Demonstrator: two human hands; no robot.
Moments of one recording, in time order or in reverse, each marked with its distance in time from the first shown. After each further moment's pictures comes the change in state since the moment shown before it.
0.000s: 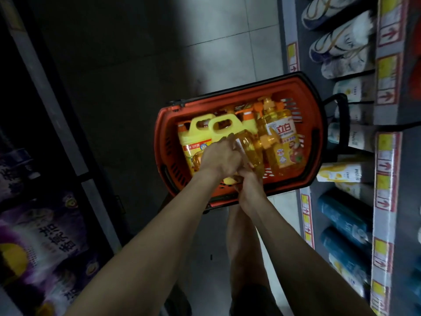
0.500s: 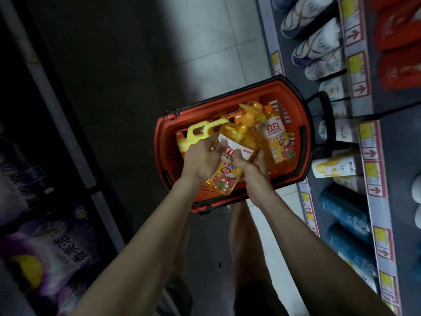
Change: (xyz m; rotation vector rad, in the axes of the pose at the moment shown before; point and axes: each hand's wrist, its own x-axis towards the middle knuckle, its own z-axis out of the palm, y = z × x) left_hand -0.043 -0.008 -0.021 -0.190 0.176 0.057; right_hand -0.011 -0.024 -0.021 -0.095 -0.094 -0.226
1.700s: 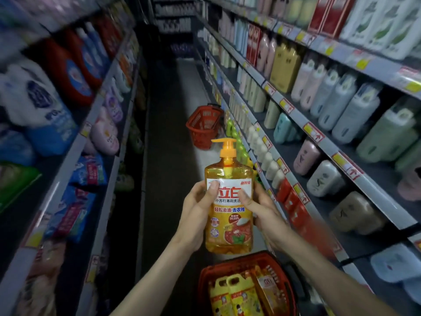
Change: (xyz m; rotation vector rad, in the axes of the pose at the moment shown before) left_hand -0.437 0.262 -0.281 -0.917 0.175 0.682; right_hand -0.489 -0.379 -0.009 -0.072 -0.530 -0.836
